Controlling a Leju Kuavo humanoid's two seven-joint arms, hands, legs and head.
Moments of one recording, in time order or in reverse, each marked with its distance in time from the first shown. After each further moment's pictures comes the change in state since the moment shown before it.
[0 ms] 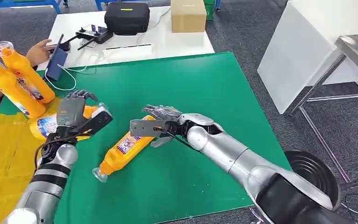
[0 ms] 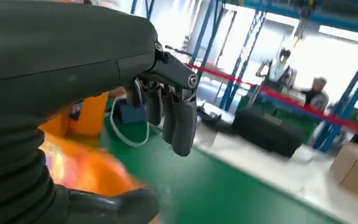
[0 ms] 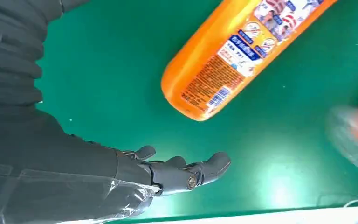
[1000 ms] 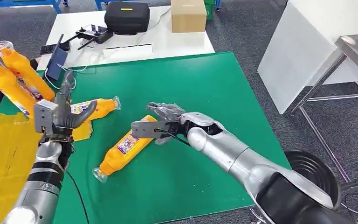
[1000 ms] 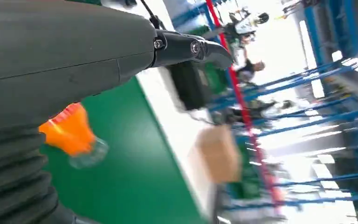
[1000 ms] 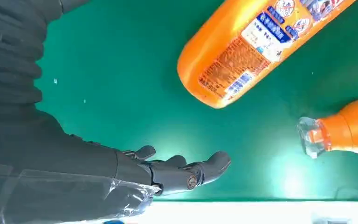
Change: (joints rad) left arm 0.022 -0.052 0.160 -0.074 0.900 -0.416 -0.294; right arm -0.023 0.018 0.019 0.048 0.141 -0.052 -0.009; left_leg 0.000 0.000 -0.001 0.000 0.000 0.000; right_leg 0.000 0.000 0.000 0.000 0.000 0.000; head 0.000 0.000
